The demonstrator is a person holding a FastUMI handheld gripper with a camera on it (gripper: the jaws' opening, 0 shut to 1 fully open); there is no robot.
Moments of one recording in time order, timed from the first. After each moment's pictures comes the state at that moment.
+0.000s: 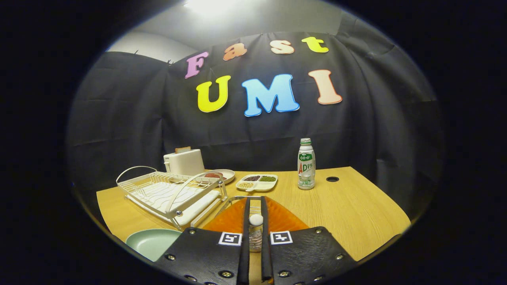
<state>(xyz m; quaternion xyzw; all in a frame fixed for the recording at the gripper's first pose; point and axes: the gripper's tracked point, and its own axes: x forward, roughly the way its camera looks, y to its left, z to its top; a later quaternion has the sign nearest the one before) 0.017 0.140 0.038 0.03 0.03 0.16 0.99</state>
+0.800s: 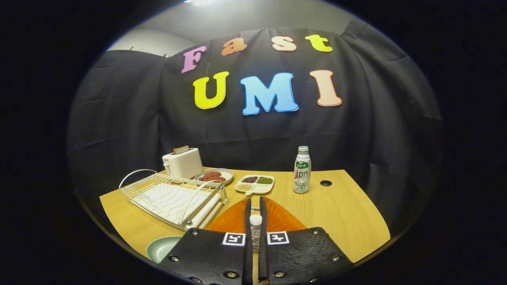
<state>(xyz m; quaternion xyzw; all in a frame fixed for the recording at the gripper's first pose) 0.004 0.140 0.107 0.01 0.07 0.14 0.99</state>
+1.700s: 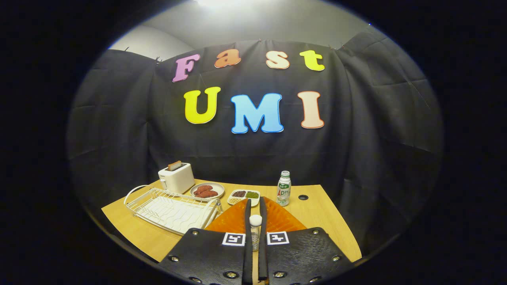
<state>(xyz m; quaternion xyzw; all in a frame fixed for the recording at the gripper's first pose) -0.068 0.149 0.207 -0.01 0.07 0.08 0.99</state>
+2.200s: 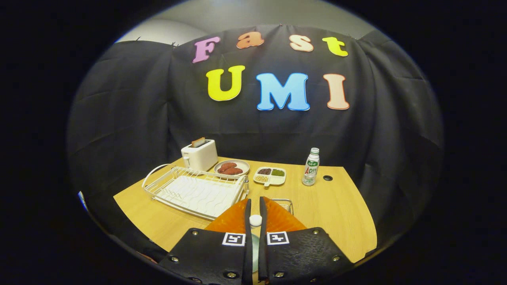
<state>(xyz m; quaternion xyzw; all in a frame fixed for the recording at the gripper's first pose) -0.093 0.219 0.147 -0.03 0.15 0.14 0.98</state>
